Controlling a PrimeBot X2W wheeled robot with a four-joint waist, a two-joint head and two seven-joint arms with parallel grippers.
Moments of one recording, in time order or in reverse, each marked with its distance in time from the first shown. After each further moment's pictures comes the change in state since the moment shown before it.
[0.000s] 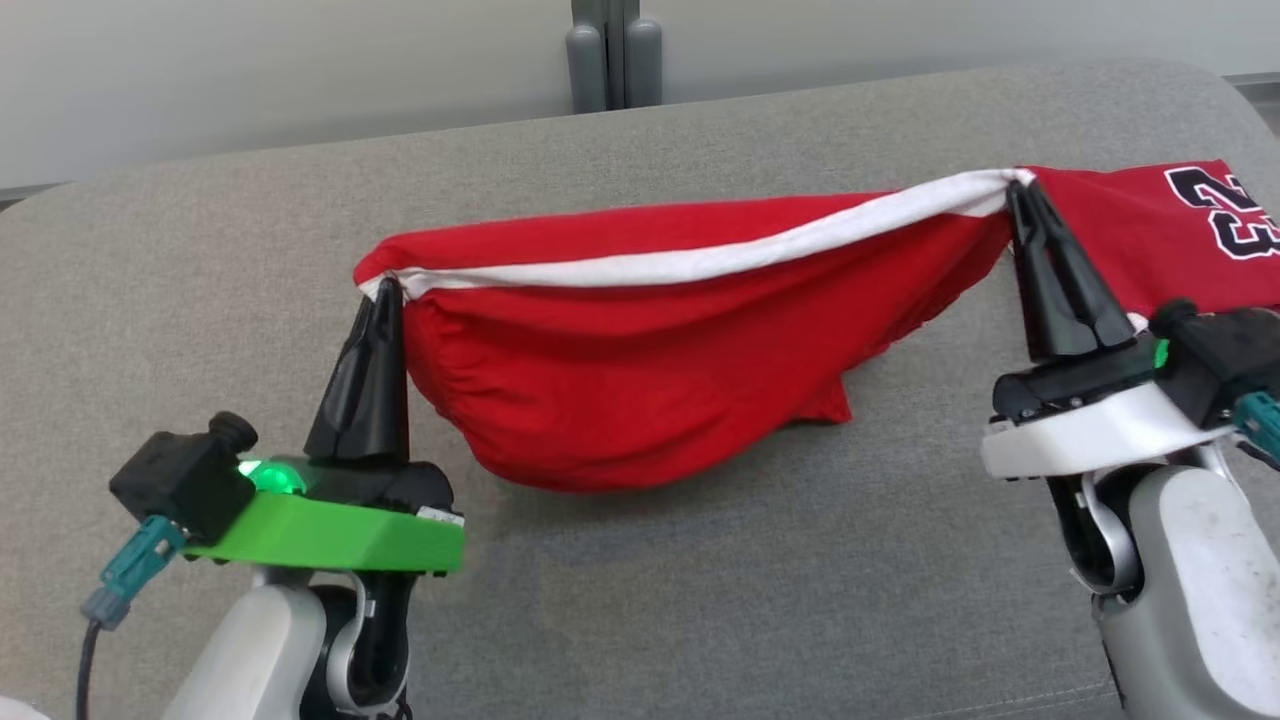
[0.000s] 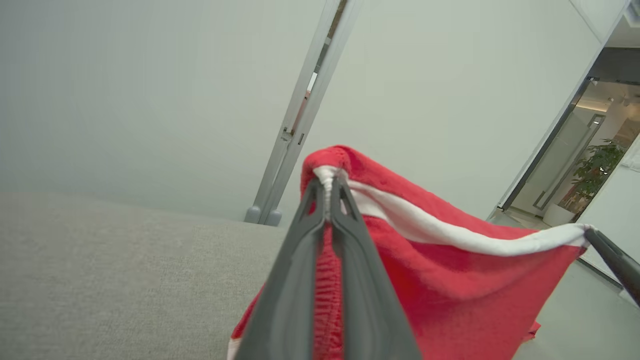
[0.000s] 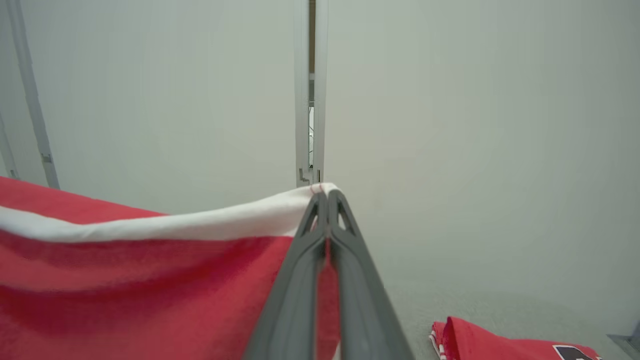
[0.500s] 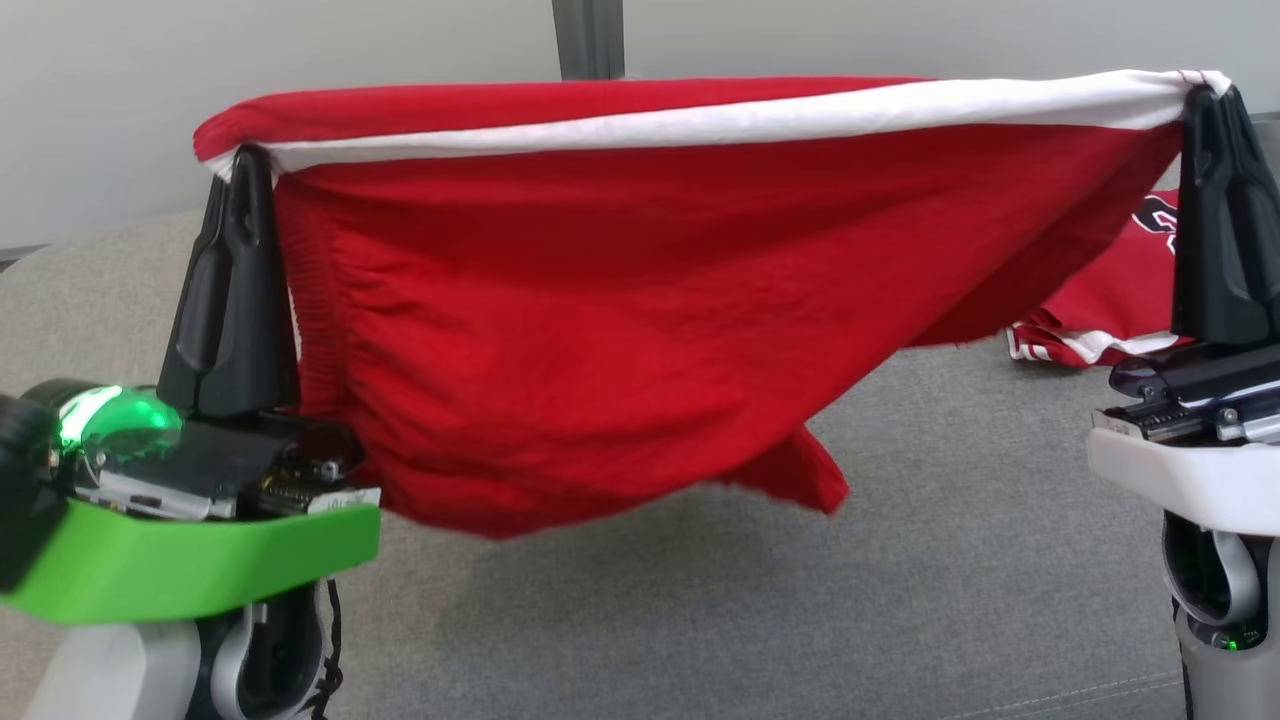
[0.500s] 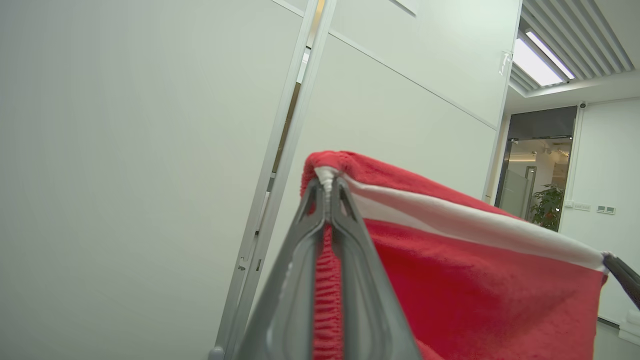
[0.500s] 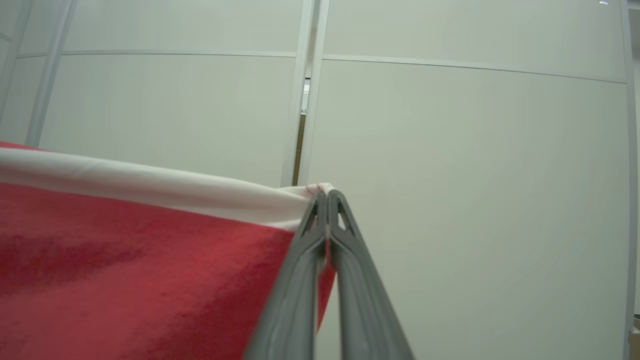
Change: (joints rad) left arm -0.034 0.092 0.090 -0.405 0.048 0.108 0.086; right arm 0.074 0.035 -0.114 -0.461 -0.067 0.000 0.095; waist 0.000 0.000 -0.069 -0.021
